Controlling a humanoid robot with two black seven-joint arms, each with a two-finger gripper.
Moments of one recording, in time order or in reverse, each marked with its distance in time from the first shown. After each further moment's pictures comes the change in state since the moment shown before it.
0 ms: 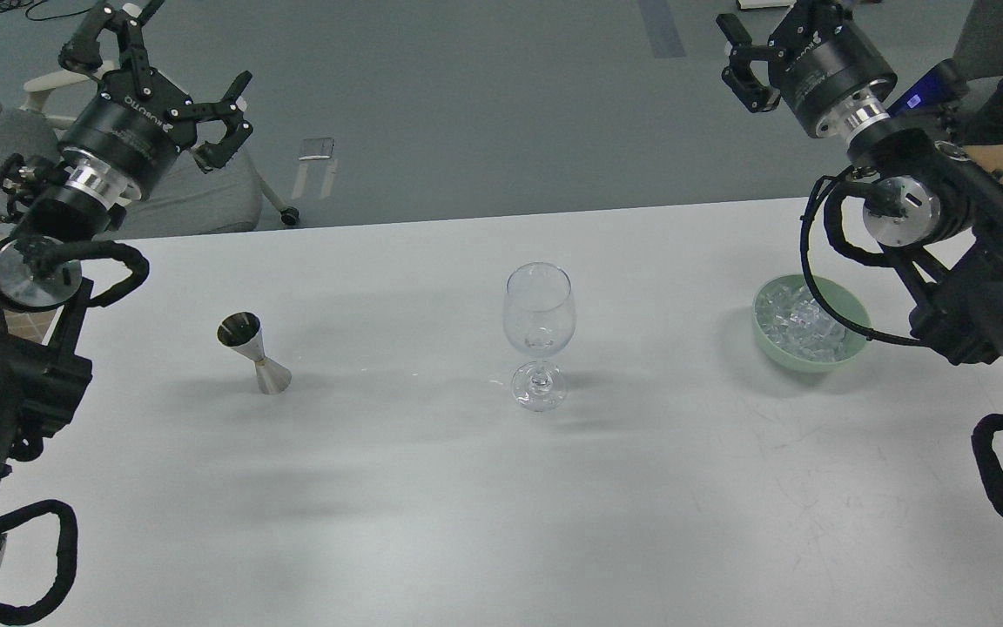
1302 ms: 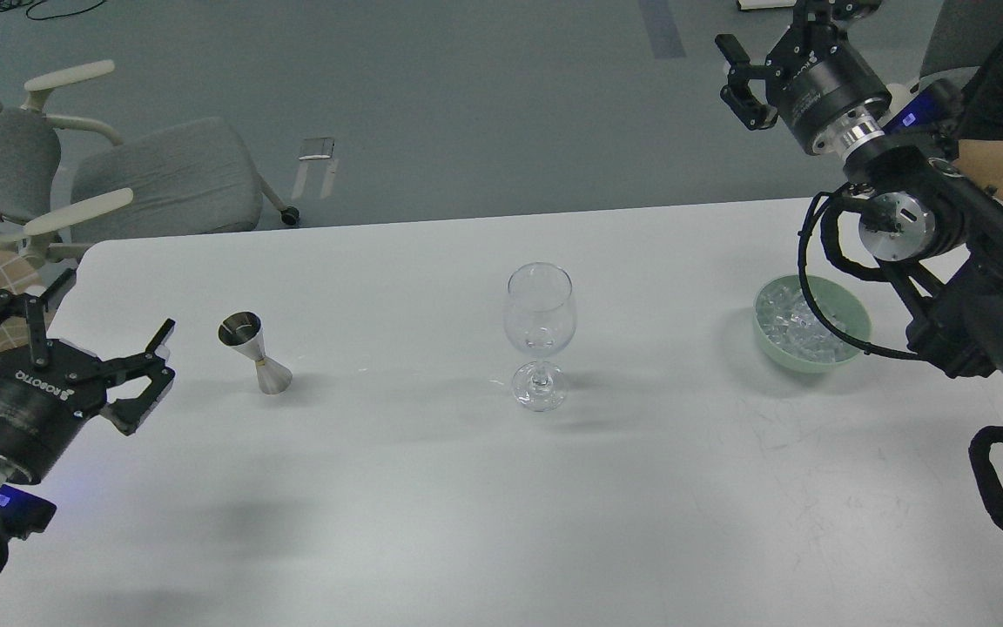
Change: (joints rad) left arm 1.024 -0.016 -0.434 -0.868 -0.422 0.377 0.265; right arm -0.028 0.006 0.000 0.001 0.000 -0.004 0.000
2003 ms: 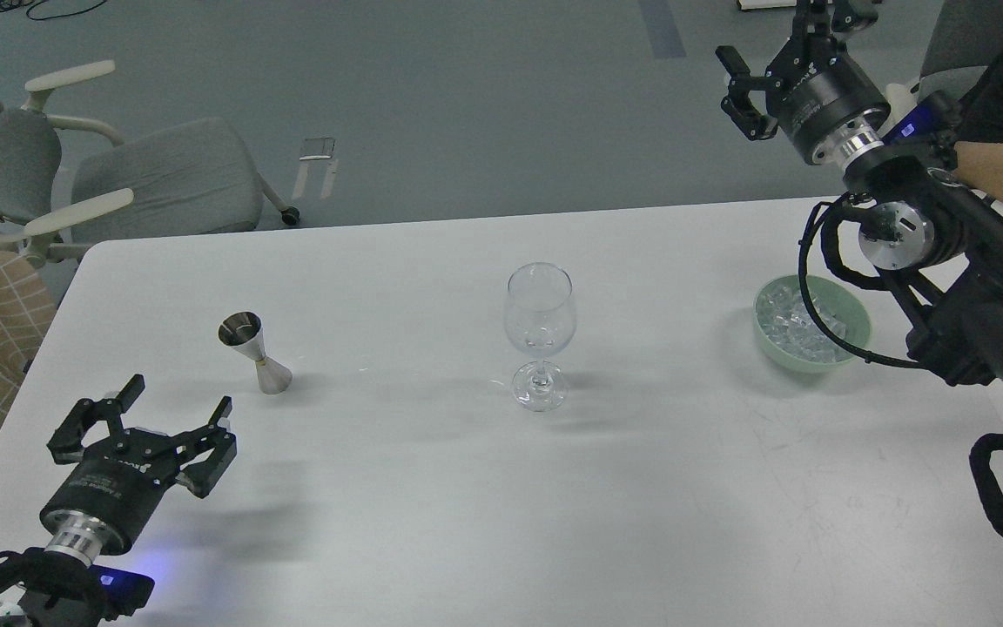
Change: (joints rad) left arm 0.011 -0.245 0.020 0.133 0.035 0.056 -0.002; right arm -0.019 -0.001 0.000 0.002 0.000 0.000 0.000
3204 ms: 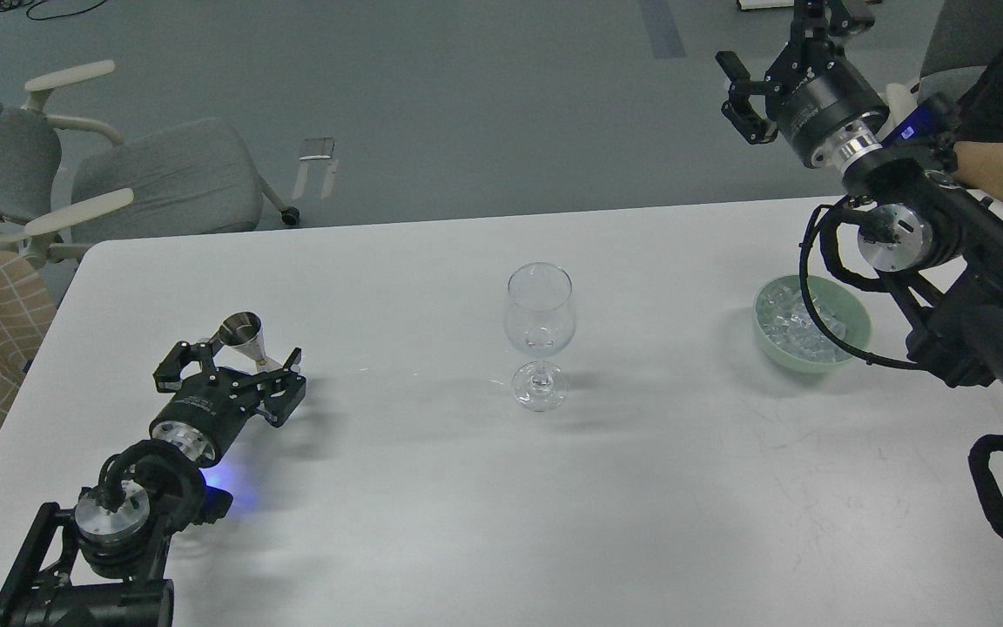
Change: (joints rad) left arm -0.440 -0.057 0.104 0.538 0.128 -0.096 -0.026; right arm 0.000 0.002 -0.003 -0.006 -0.014 -0.009 -0.003
